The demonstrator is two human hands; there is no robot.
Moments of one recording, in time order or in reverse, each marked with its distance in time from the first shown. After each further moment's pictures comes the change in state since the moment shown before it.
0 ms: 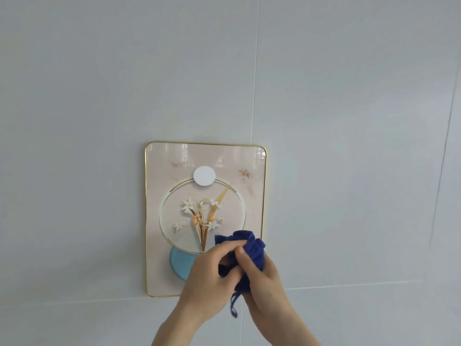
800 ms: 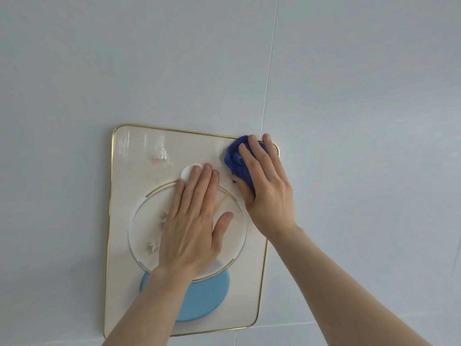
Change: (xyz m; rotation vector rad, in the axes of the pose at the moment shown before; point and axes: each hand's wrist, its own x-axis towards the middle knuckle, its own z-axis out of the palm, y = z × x) left_hand 0.149 -0.066 -0.018 1.039 0.463 0.436; right_hand 0.186 -0.088 0.000 -1.447 0.249 -1.356
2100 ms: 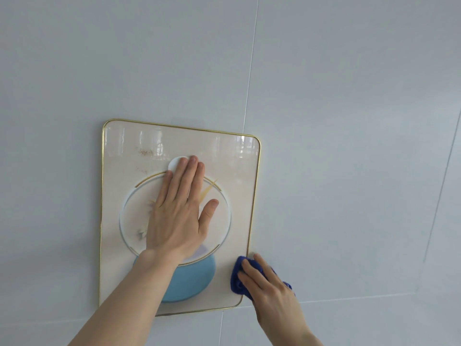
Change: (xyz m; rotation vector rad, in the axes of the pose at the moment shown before) left_hand 0.002 0.011 -0.024 0.003 -0.090 -0.025; right_hand -0.198 -0.013 -0.063 -0.206 -0.598 -0.024
